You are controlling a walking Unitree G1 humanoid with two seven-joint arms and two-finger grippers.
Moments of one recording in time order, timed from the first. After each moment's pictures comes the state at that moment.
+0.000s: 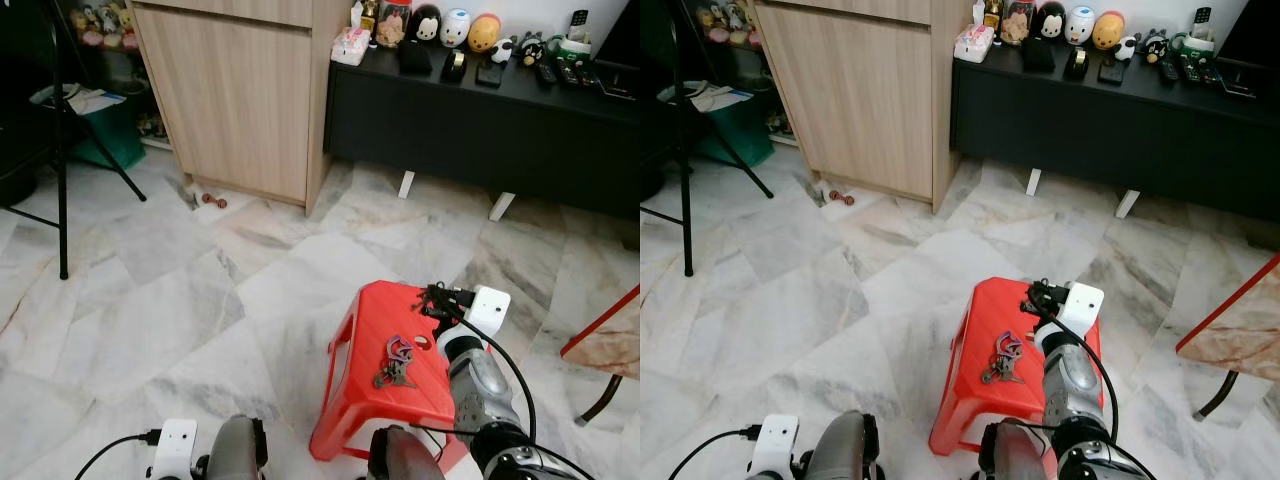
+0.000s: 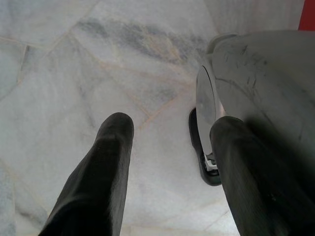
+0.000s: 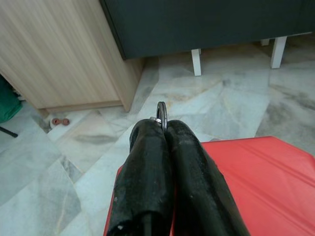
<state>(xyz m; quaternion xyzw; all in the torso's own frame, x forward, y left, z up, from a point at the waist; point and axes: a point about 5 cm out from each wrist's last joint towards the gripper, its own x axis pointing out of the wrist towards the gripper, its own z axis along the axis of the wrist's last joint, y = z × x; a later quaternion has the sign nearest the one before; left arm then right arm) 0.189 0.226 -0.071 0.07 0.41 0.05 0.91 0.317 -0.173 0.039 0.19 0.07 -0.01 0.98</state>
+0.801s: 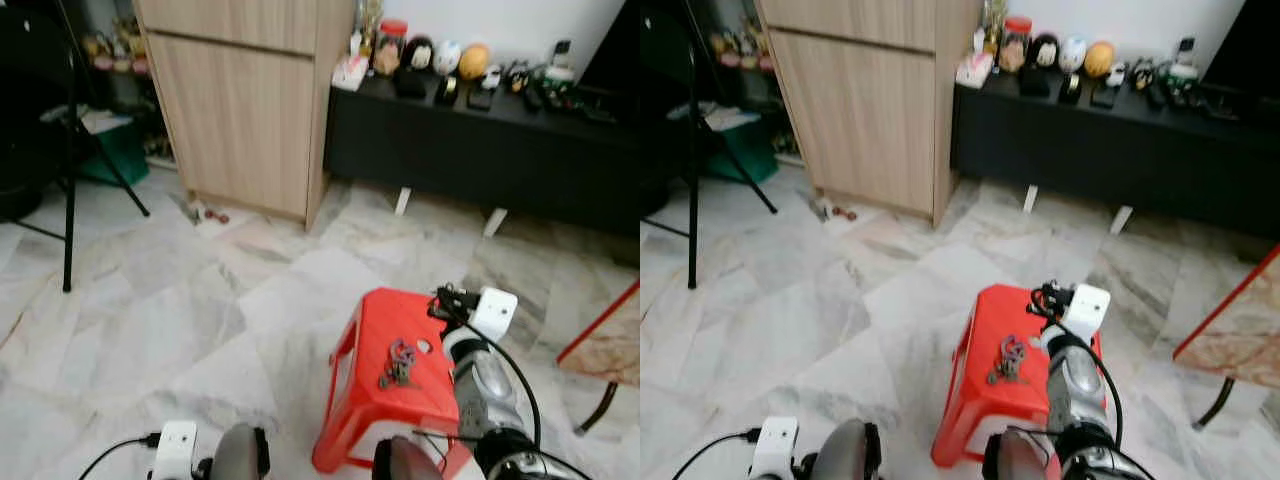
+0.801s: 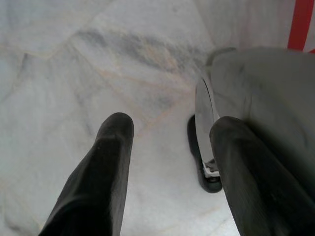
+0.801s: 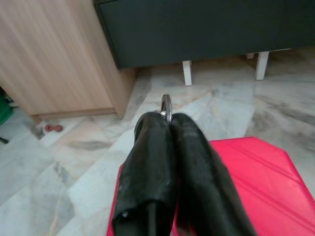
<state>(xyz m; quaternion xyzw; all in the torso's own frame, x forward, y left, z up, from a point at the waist) 0.189 0.224 -0.072 0.05 0.41 0.05 0.91 0.319 -0.176 0.040 0.17 0.08 -0.04 0.98</state>
